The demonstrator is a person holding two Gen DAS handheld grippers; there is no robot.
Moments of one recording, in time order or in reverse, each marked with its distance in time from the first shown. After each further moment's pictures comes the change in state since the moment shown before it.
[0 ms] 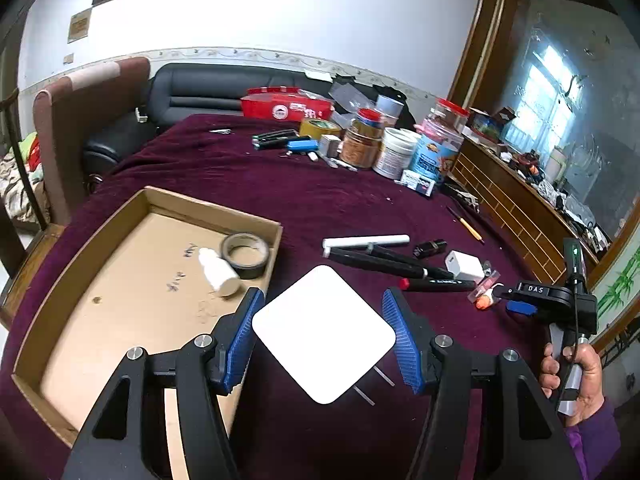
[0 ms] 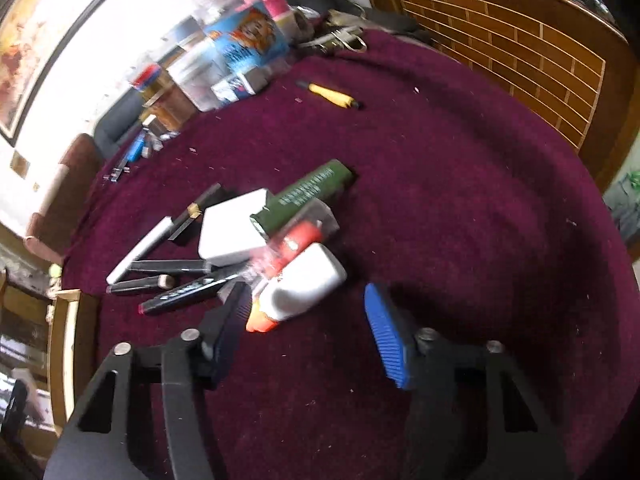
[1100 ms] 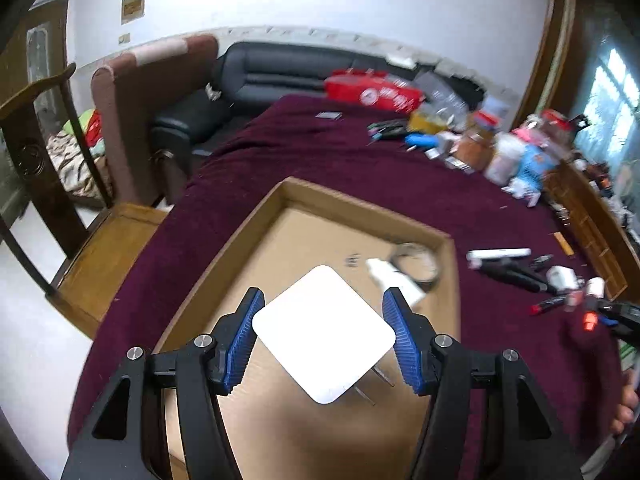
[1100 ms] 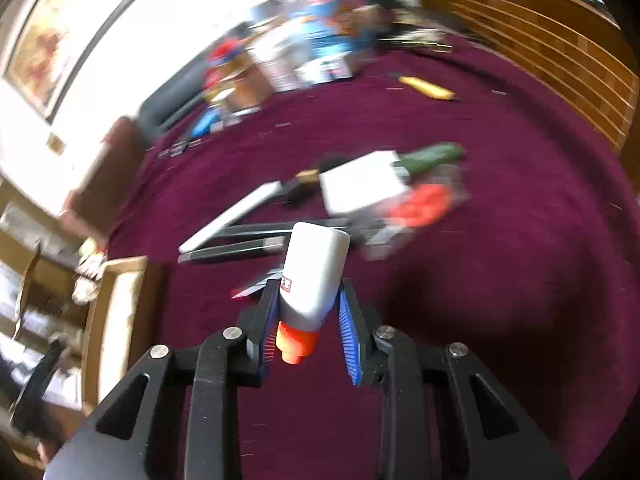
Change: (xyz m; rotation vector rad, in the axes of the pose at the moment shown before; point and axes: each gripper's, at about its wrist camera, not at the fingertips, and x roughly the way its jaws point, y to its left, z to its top) left arm 0.022 0.130 0.026 -0.079 0.105 0.246; right arm -0.030 0.104 -0.034 -0.126 0.029 0.222
